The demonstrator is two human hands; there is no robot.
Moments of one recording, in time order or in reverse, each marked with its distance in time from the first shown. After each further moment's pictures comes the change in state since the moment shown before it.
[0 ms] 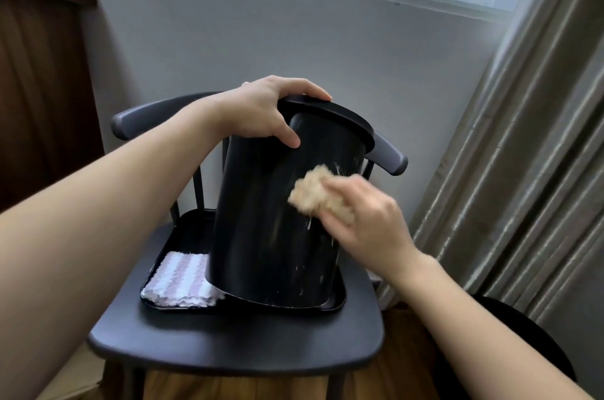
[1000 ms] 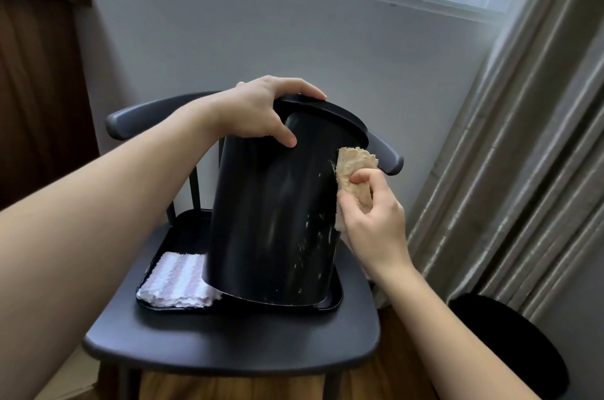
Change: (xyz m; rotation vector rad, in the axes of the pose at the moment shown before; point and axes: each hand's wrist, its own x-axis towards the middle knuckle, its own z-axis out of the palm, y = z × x) left_hand -0.001 0.004 0.002 0.014 -0.005 -0.016; right_hand -0.002 -0.009 0.006 0.274 0.128 0.654
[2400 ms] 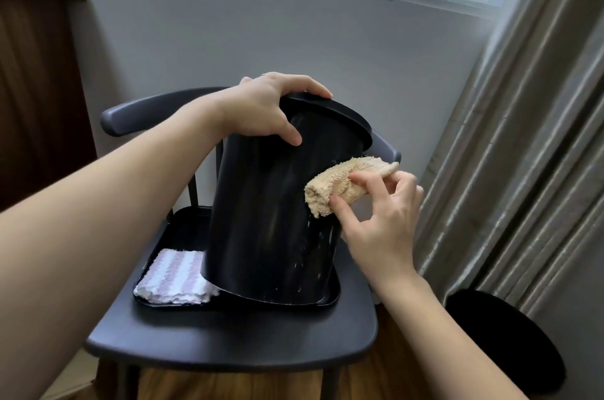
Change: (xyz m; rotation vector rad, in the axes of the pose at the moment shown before) left_hand 0.000 0.009 0.007 0.029 0.018 0.016; right_hand -0.012 0.008 -0.006 -0.261 0.174 -0.219
